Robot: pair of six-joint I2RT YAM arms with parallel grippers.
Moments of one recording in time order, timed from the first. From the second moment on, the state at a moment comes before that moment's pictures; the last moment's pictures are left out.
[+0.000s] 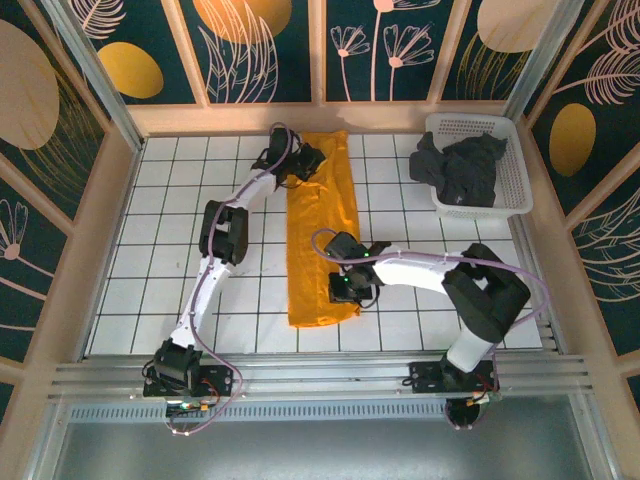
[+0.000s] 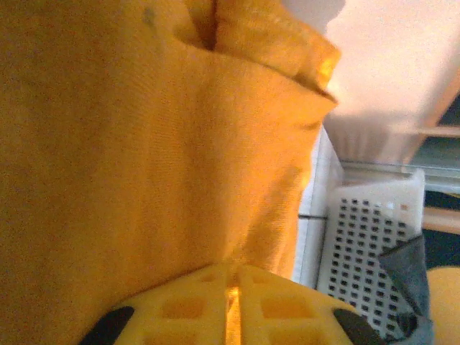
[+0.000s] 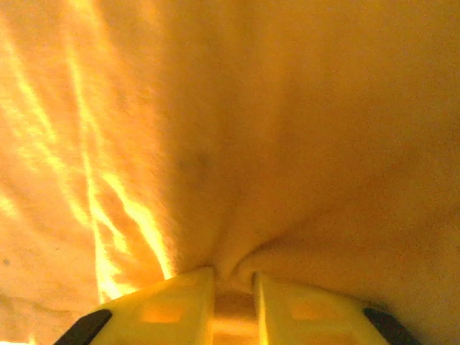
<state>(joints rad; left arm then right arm) -0.34 2.89 2.52 -0.12 0.57 -1.20 0.87 1.69 0.93 -0.52 -0.22 0.76</state>
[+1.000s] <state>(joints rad) -0.46 1.39 0.67 -0.65 0.48 -0.84 0.87 1.38 0.71 -0.60 -0.32 0.83</state>
